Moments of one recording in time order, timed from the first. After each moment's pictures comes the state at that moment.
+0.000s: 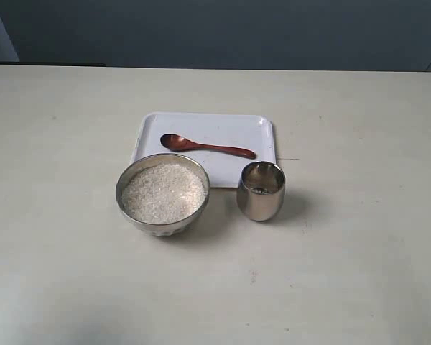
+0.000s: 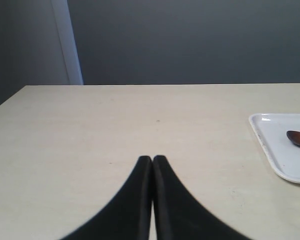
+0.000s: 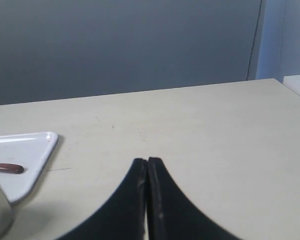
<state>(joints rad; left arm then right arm) -0.09 0.00 -0.01 0.00 0.24 0.01 0.07 0.03 0.00 0.13 0.23 -0.02</state>
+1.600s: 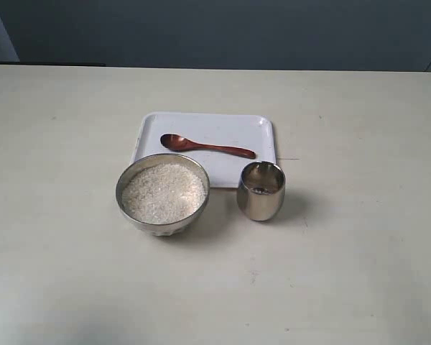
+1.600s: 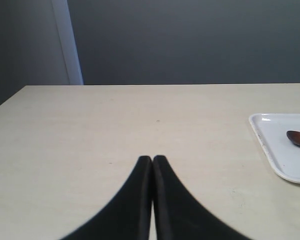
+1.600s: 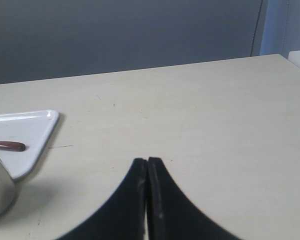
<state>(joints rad) -0.09 0.00 -0.01 0.00 0.24 0.01 0.07 0.03 0.00 0.14 0.30 -0.02</state>
